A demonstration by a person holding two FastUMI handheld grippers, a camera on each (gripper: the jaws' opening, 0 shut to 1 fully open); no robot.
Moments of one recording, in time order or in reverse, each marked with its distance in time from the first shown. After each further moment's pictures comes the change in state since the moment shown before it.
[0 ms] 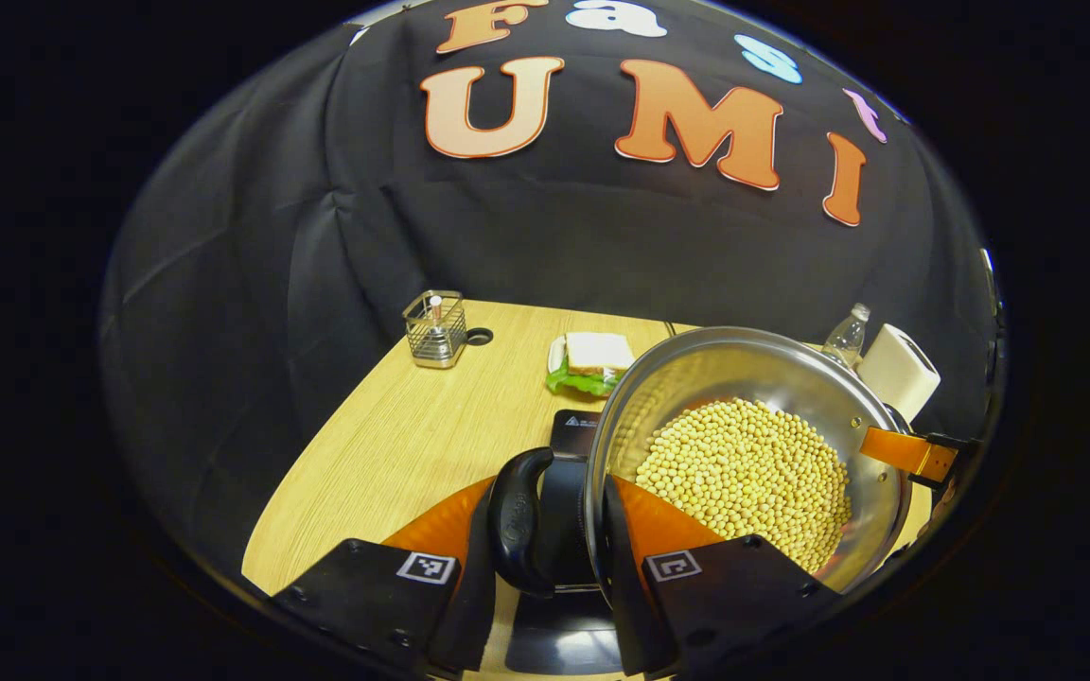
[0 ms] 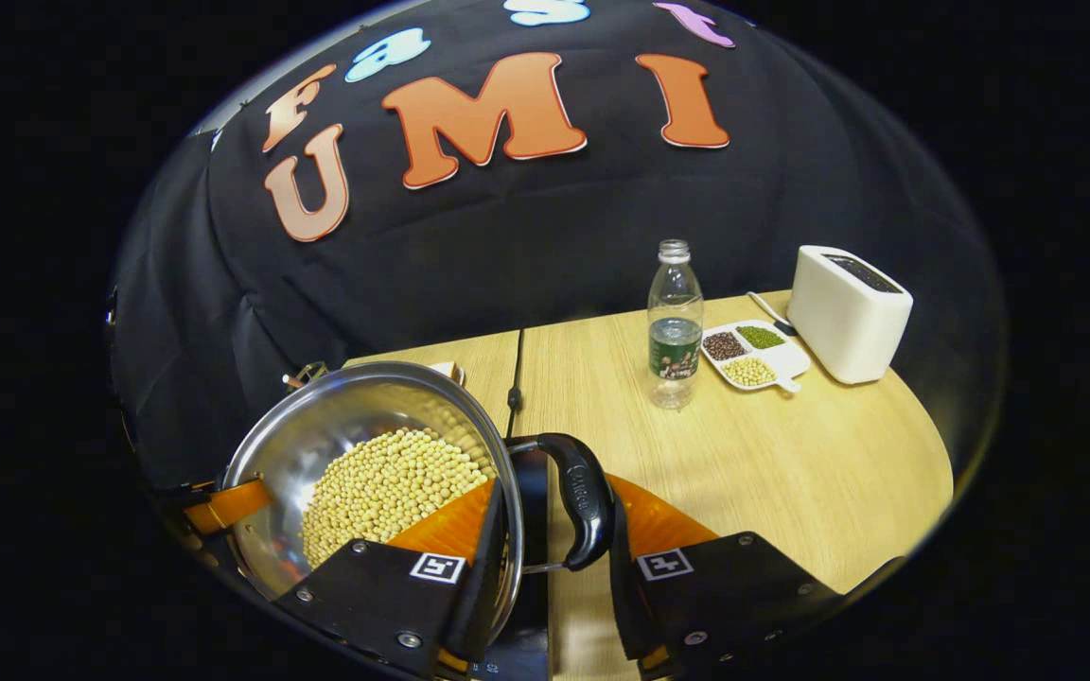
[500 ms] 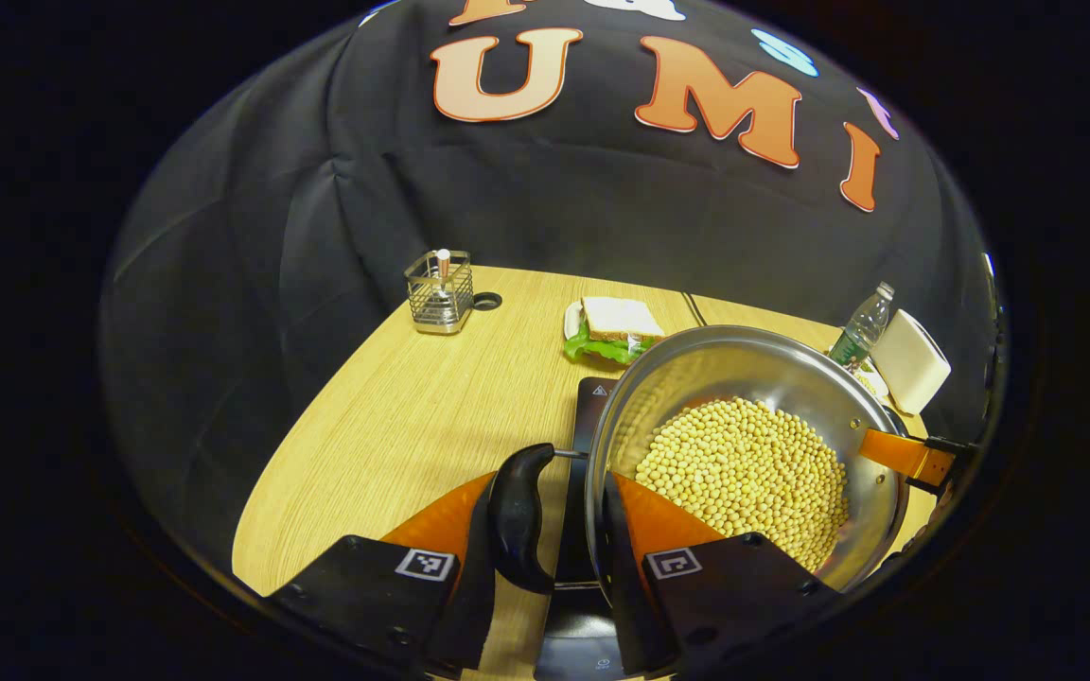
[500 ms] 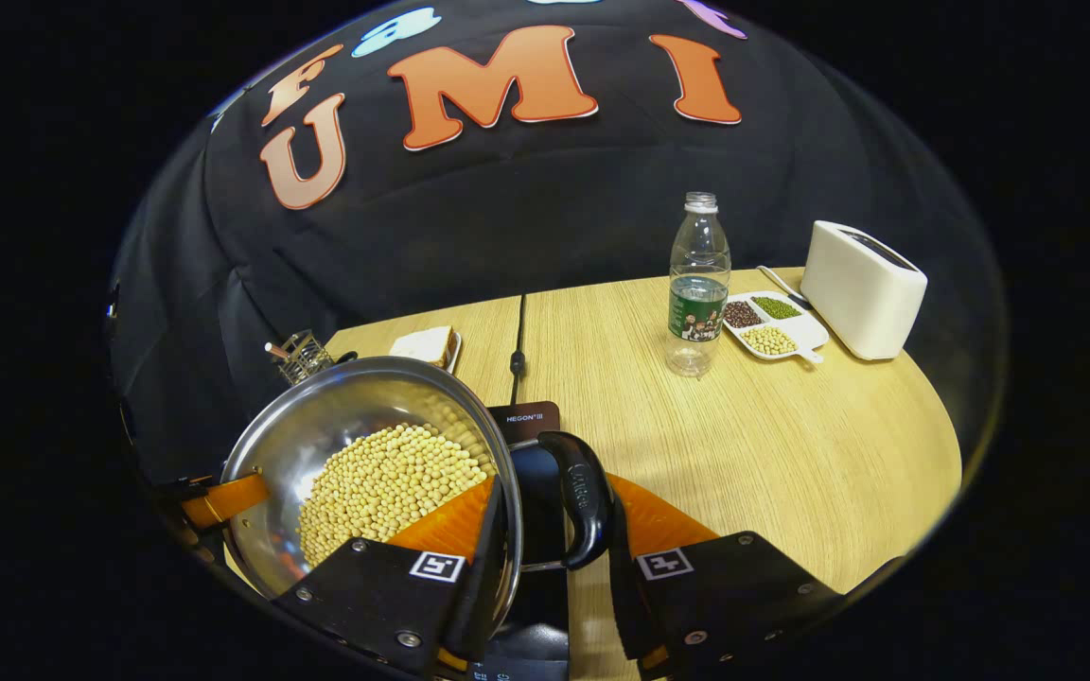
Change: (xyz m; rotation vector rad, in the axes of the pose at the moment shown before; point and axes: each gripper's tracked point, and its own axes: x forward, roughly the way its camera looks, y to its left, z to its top) left arm 0.039 0.015 -0.032 -0.016 0.072 -0.015; right arm 0.028 0.014 -0.032 -0.017 0.065 -0.028
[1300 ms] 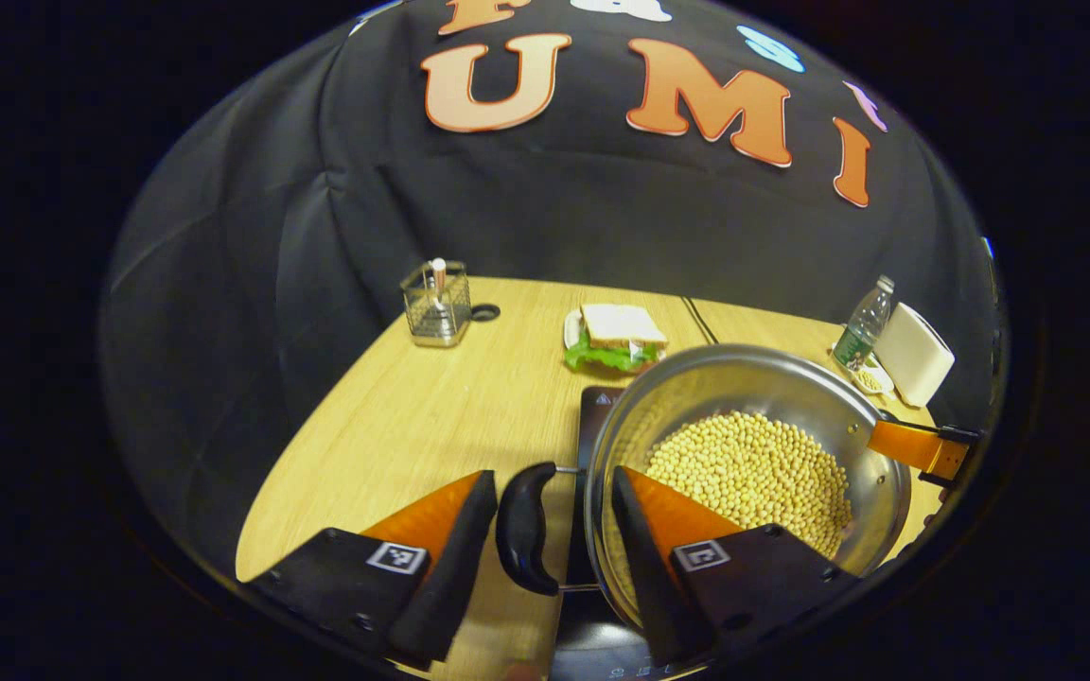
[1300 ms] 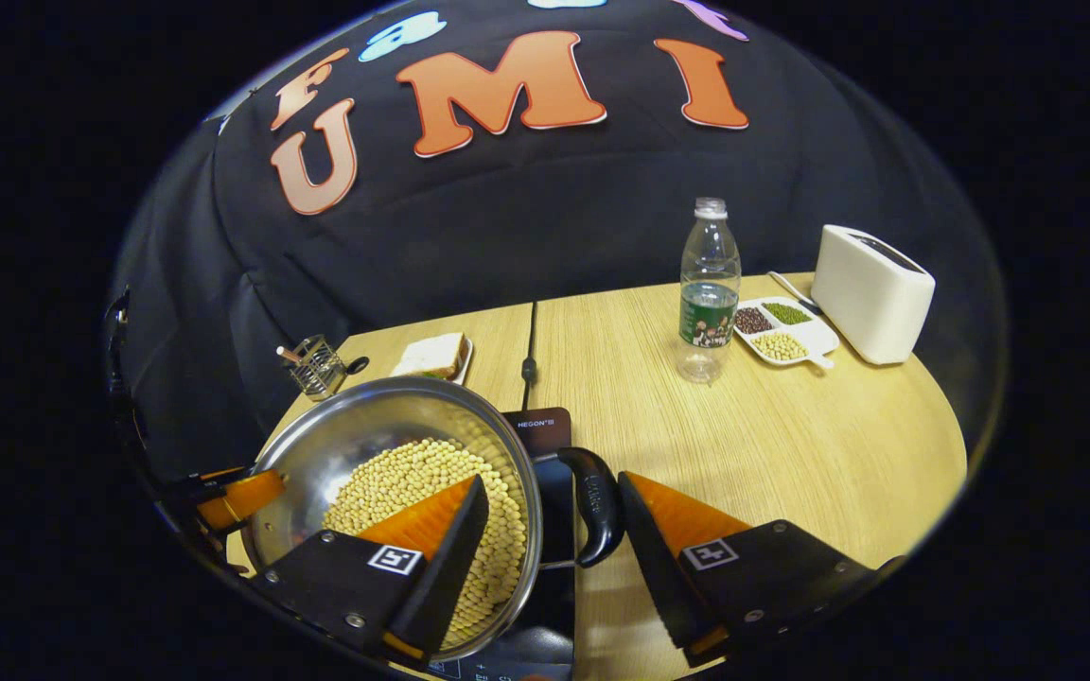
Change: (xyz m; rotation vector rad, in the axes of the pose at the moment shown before) left arm -0.004 0.008 0.021 0.045 -0.115 0.039; right arm -0.012 0.012 0.016 -0.006 -0.062 0.052
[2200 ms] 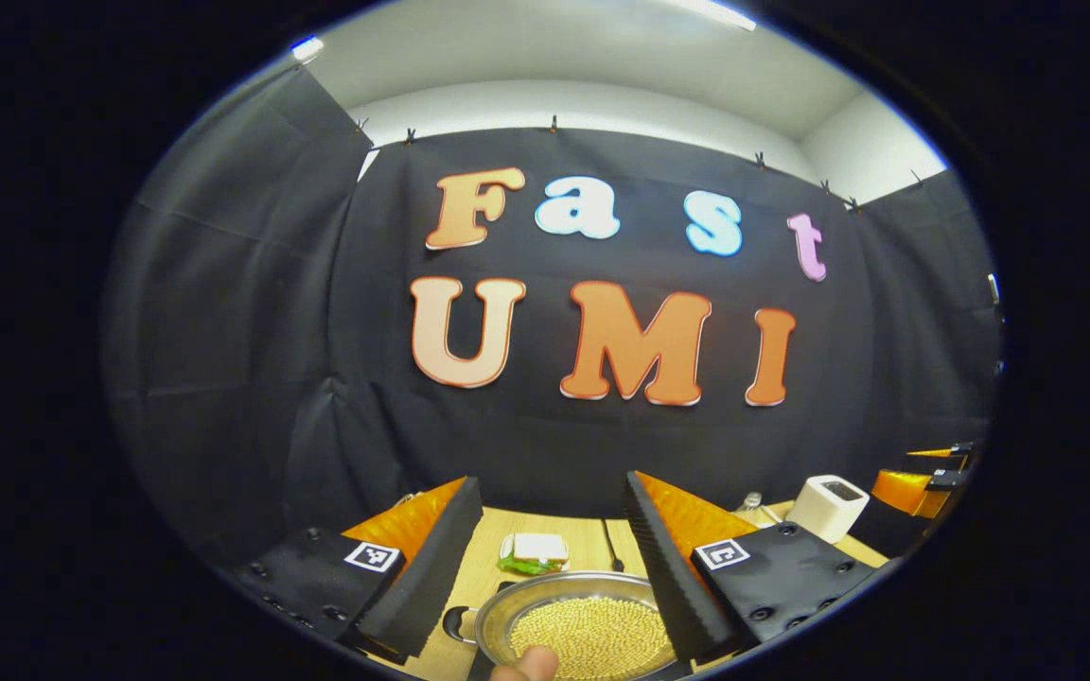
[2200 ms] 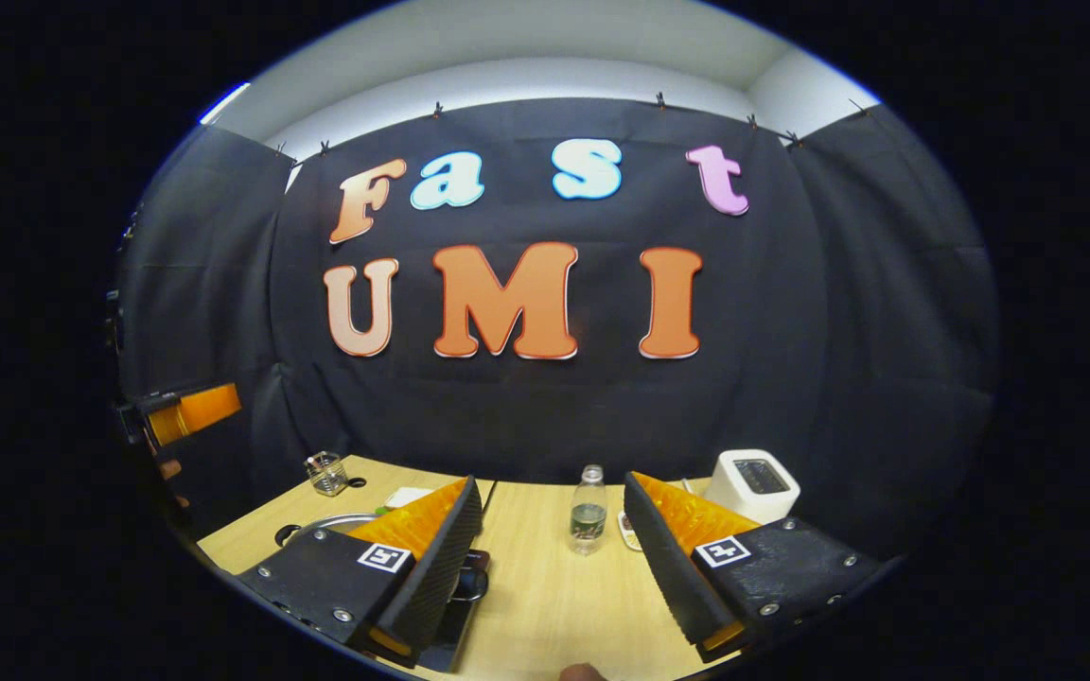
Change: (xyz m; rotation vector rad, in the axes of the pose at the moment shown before) left arm -0.234 -0.072 0.222 -0.063 -0.642 -0.092; right arm -0.230 -0.090 0.177 -0.180 -0.550 -0.081
